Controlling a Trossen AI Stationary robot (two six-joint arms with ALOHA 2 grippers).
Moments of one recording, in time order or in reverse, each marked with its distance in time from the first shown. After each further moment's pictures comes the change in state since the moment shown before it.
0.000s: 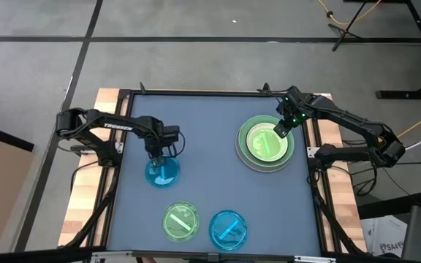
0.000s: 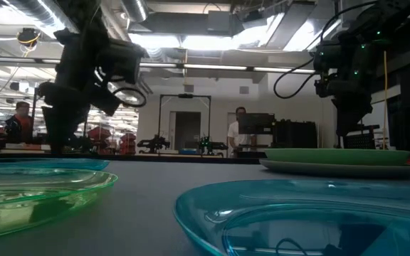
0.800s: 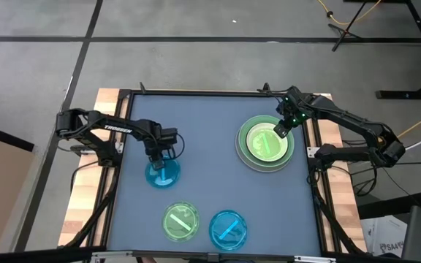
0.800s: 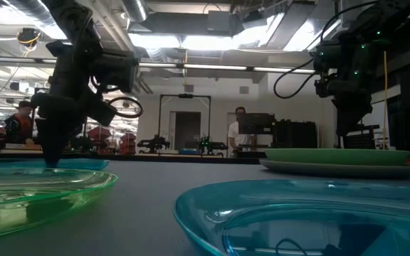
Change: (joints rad) left arm 0.000 0.000 -0.103 0.149 0.065 -0.009; right arm 0.000 0.000 0.000 0.000 0.000 0.000
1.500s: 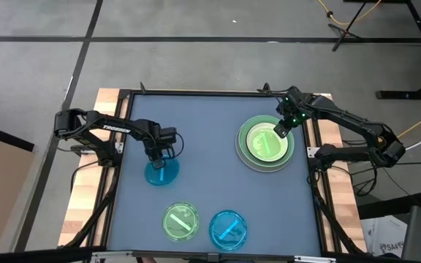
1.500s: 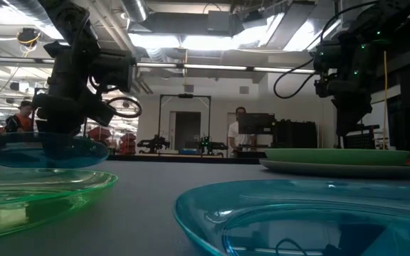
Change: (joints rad) left arm 0.000 -0.002 -0.024 0.032 0.011 -0.026; right arm 0.000 0.000 0.000 0.002 0.000 0.000
